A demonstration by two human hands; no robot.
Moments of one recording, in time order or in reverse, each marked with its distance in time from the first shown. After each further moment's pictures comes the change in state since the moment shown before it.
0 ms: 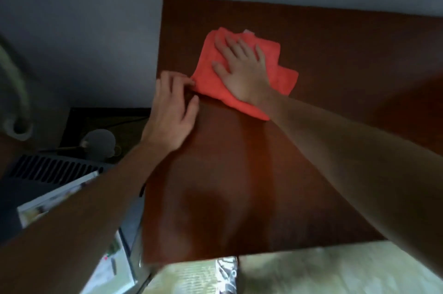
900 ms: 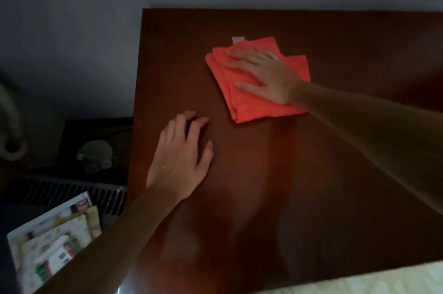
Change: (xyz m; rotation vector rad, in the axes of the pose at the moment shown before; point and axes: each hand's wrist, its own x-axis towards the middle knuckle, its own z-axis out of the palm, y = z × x) left_hand -0.016 0.043 0.027 0.242 -0.199 -0.014; right_hand 0.018 0.118 -0.027 -0.016 -0.129 -0.446
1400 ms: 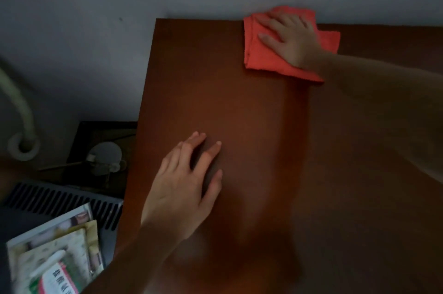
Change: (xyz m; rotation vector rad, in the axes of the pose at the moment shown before) left_hand 0.004 0.000 0.001 0.087 -0.059 -0.016; right_hand 0.092 0.091 -0.012 0.019 0.121 0.336
